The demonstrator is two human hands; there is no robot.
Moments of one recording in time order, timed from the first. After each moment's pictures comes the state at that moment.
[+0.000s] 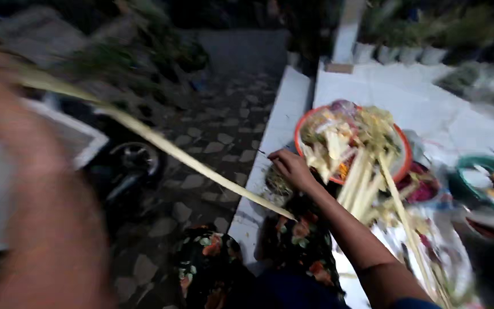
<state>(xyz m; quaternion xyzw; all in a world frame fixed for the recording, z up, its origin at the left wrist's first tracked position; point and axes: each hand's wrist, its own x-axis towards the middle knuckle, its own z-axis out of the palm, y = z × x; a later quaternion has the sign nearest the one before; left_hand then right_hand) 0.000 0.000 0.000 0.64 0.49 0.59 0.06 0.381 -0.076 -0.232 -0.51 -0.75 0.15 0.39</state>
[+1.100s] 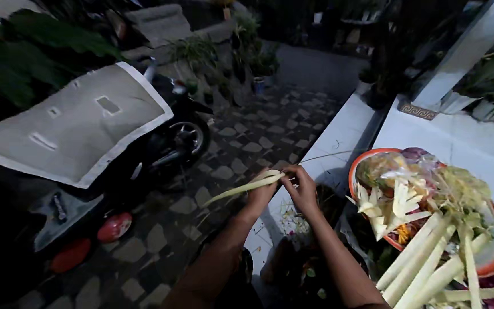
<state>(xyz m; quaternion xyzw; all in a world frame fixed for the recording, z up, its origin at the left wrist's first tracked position) 0.112 0.010 -0.262 0.64 0.63 0.37 0.24 0.264 0.011 -0.269 -0.39 -0.70 0.26 0.54</state>
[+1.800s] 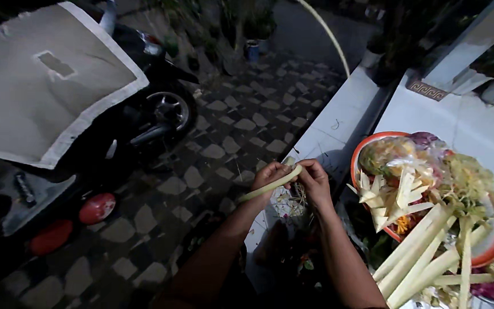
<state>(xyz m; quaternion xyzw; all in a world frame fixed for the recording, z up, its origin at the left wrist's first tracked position) 0.127 0.000 -0.269 0.45 0.38 0.50 0.63 0.288 0.000 -0.279 -0.35 -0.48 0.54 0.59</state>
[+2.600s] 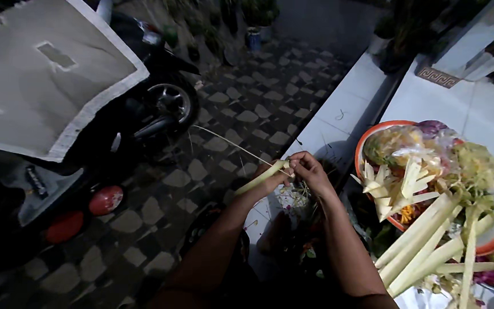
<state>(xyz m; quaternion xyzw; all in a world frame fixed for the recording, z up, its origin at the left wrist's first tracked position) 0.114 -0.002 -0.267 0.59 0.48 0.34 0.55 0.294 0.008 -0.286 -0.41 -0.54 0.58 0.45</state>
